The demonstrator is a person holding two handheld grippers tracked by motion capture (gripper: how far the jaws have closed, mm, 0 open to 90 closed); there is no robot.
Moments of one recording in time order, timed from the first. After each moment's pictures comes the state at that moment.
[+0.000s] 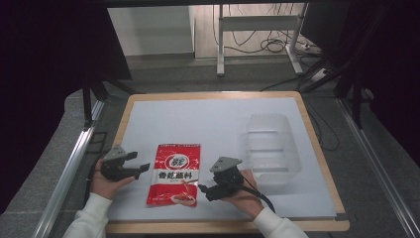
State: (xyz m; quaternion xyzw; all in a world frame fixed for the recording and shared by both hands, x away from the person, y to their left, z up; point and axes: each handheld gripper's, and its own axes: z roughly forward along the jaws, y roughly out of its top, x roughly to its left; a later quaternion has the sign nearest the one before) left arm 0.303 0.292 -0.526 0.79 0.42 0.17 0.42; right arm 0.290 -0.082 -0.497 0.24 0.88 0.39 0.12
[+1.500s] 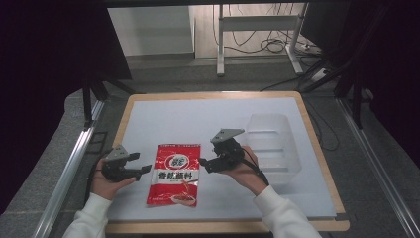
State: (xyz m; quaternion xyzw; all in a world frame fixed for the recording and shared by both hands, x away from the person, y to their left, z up) left arm 0.298 0.284 -0.517 0.80 0.40 0.16 0.42; right arm 0.339 -0.076 -0.439 0.27 0.87 0.41 0.12
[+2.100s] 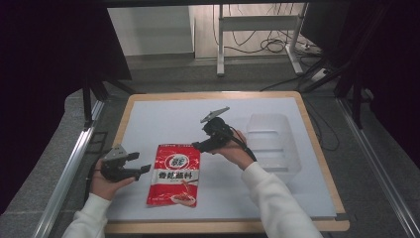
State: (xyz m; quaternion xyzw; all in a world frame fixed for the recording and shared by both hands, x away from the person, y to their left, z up) left arm 0.297 0.286 -0.516 0.80 0.40 0.16 0.42; right arm 0.406 -0.044 -0.443 0.28 0.89 0.36 0.08
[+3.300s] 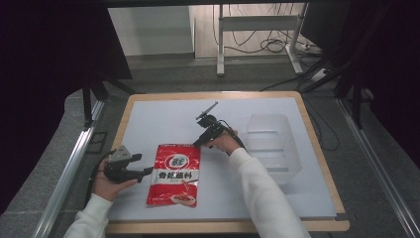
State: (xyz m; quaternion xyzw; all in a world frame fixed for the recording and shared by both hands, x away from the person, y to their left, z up) left arm 0.298 0.279 -0.520 0.81 0.38 0.16 0.41; right arm 0.484 -0.022 -0.510 0.33 0.90 0.26 -0.08
